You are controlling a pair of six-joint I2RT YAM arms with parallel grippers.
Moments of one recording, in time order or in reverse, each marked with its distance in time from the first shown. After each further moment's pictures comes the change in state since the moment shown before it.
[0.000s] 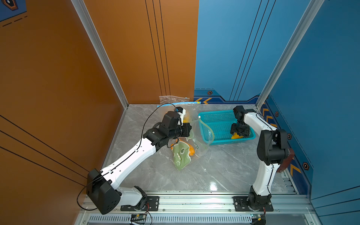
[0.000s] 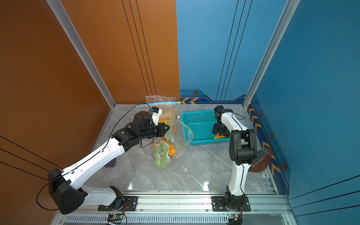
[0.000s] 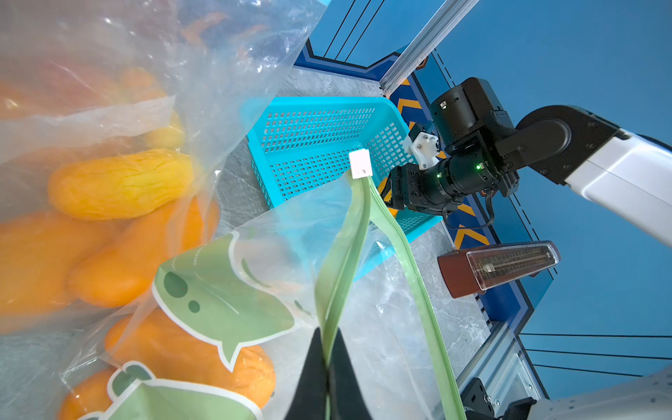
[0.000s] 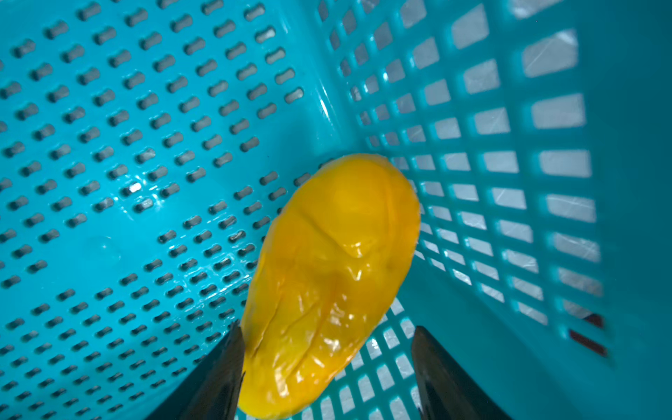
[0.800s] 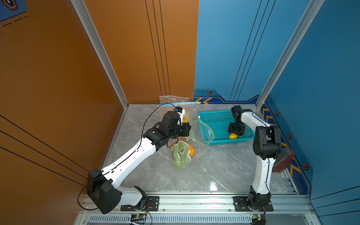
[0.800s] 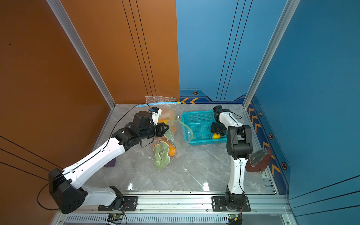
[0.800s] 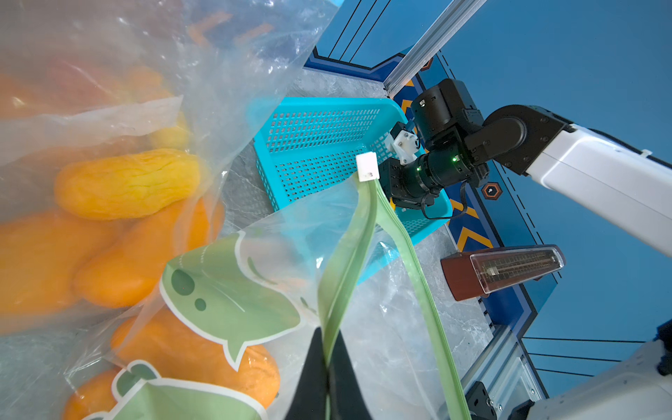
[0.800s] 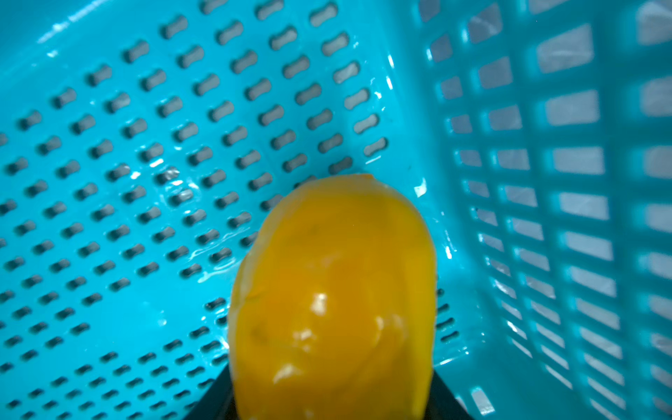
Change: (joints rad) left arm 0.012 0.005 -0.005 0.006 0.004 0.000; right arm -0.002 0.102 0.074 0.072 -0.114 -0.007
